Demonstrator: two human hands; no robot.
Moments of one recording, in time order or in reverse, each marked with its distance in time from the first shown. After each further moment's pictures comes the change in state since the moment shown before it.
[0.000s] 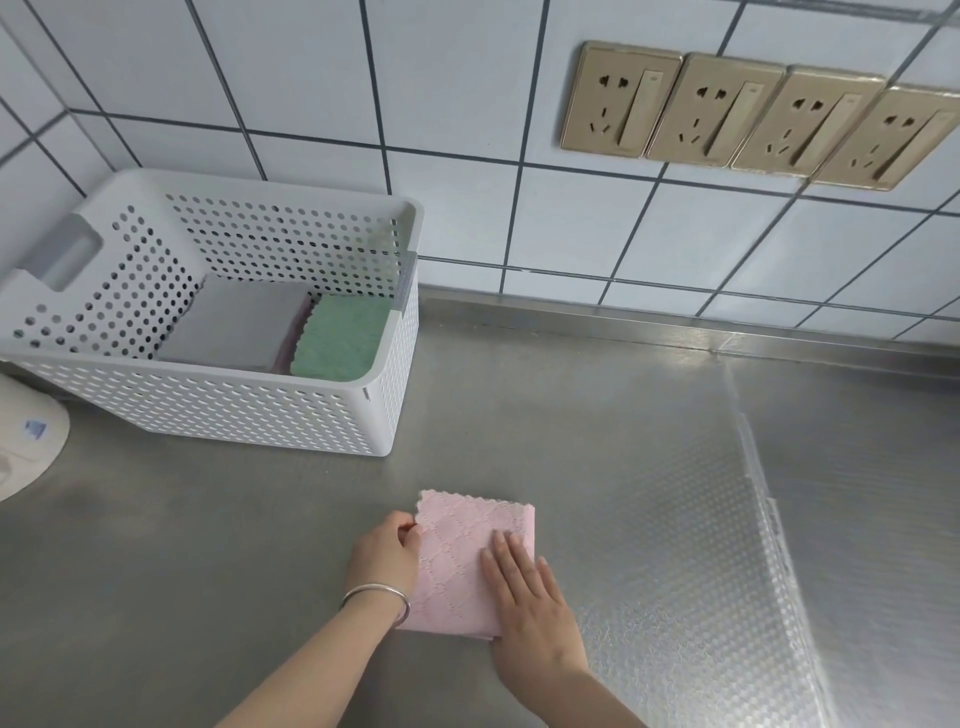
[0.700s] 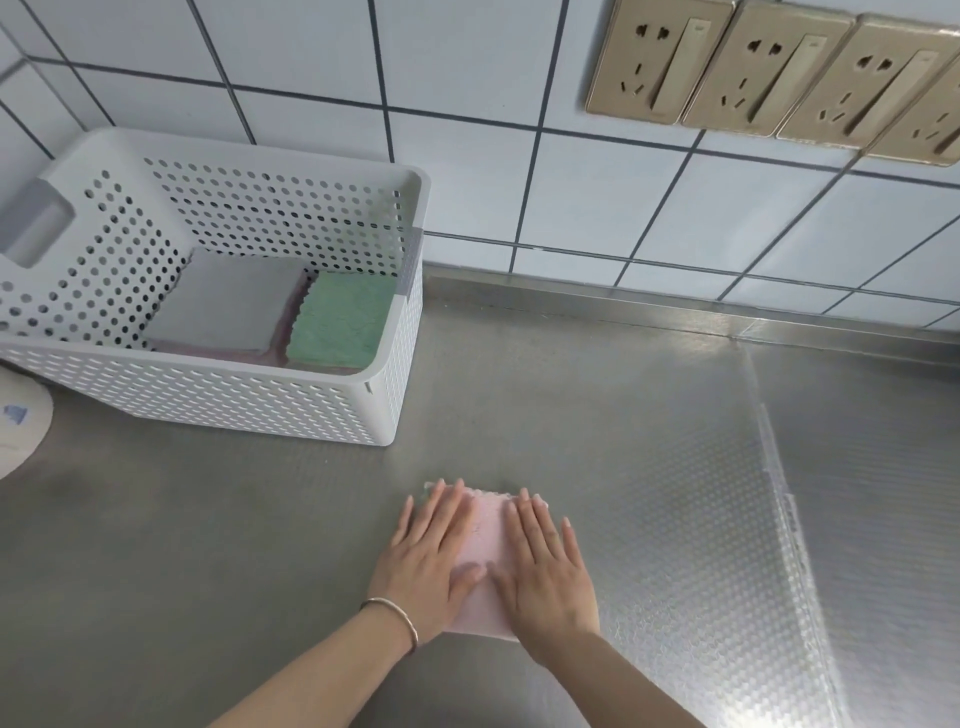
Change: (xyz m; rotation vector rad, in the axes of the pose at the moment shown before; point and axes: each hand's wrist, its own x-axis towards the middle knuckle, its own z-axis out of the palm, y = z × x) left_hand -0.002 -0.024 0.033 0.585 0.024 0.829; right_hand 0.031 0.012 -0.017 -0.034 0.098 0.209
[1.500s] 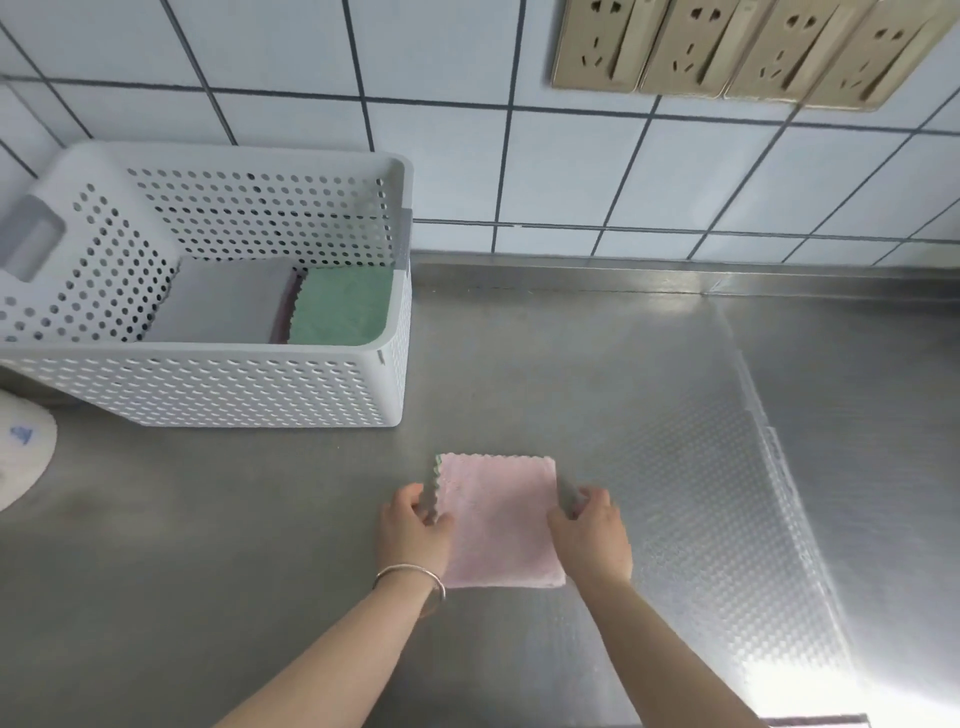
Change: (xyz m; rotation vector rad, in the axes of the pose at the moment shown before) left_hand -0.005 0.000 -0.037 -0.891 0.037 -0.821; right_hand -0.009 -0.009 -0.034 0.571 -0.024 0.766
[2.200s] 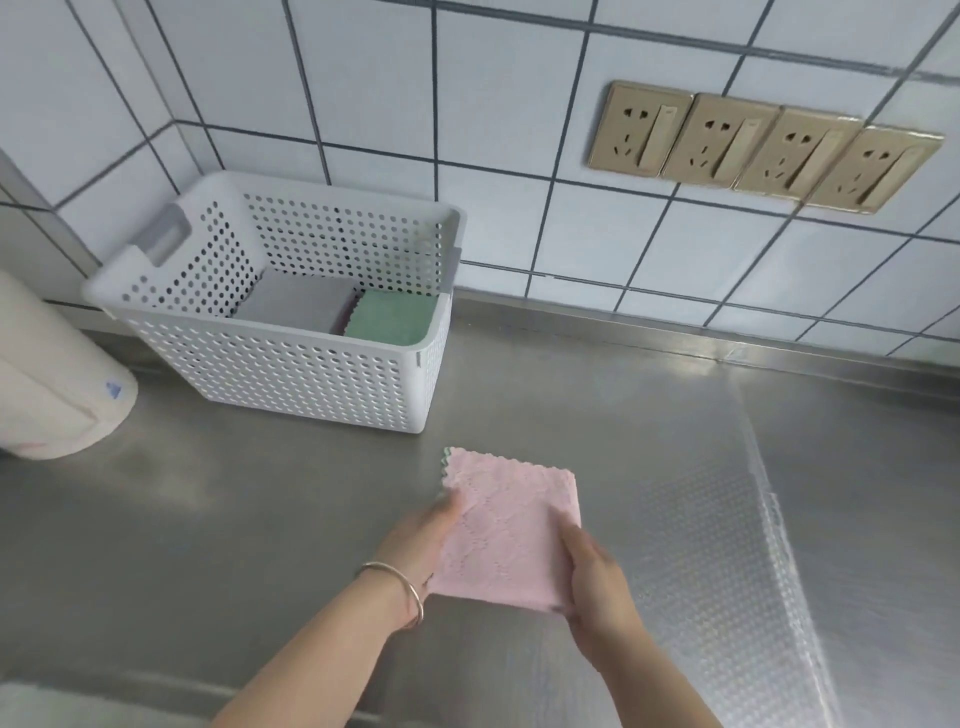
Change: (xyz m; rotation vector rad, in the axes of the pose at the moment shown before) left_hand -0.072 0.049 -0.045 -0.648 -0.376 -0.215; right_hand -0.063 -0.011 -0.050 0.845 -0.430 0.073
